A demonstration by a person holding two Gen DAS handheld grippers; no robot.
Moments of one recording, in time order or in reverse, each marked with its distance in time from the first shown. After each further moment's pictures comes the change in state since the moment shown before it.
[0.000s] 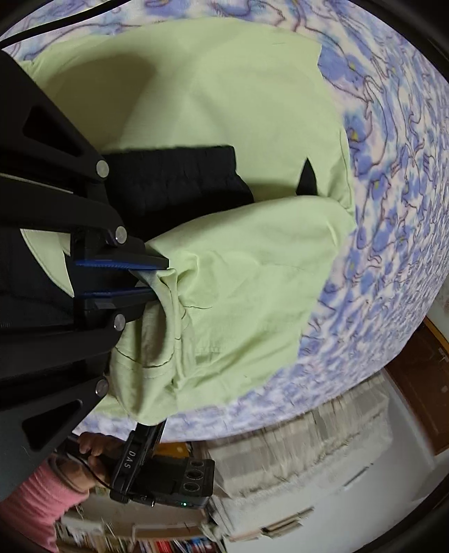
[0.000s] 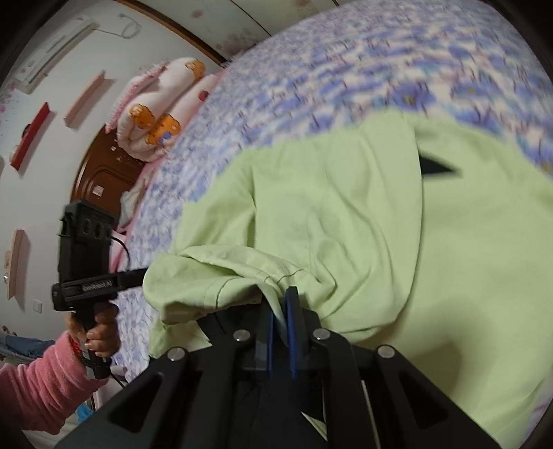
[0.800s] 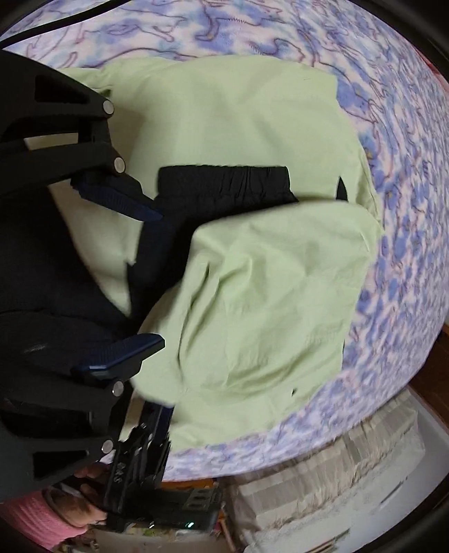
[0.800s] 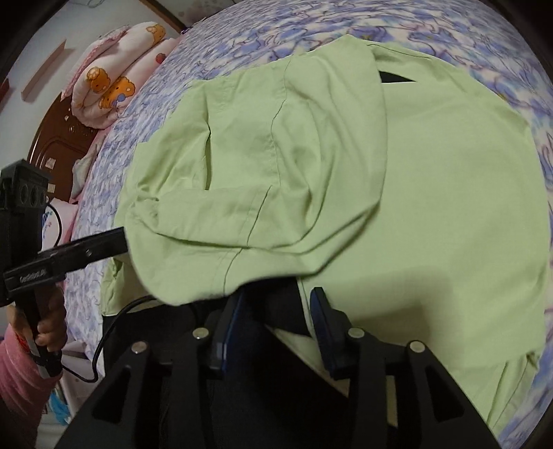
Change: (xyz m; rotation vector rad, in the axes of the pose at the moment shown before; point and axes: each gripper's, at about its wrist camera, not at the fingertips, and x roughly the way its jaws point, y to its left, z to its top) left arm -0.023 -0.029 -0.048 0.073 0.060 0.182; right arm -0.009 0.008 -0.060 0.043 0.109 -0.201
